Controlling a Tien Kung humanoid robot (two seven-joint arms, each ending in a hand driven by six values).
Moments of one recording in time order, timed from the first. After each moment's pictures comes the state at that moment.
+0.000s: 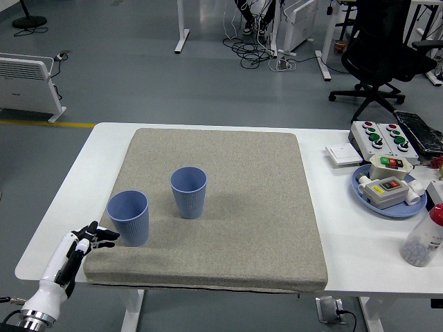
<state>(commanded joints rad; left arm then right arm) 0.11 0.23 -1.31 -1.45 1.24 0.06 -0.31 0.11 -0.20 0.09 0.20 -0.15 -0.17 -0.15</state>
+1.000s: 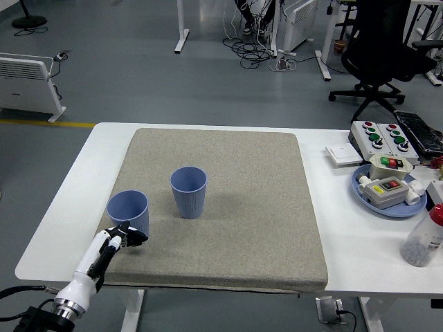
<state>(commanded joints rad) -0.04 0.21 -1.18 -1.30 1.19 0.07 -0.32 0.12 -0.19 0.09 0.20 -0.14 -0.16 -0.16</state>
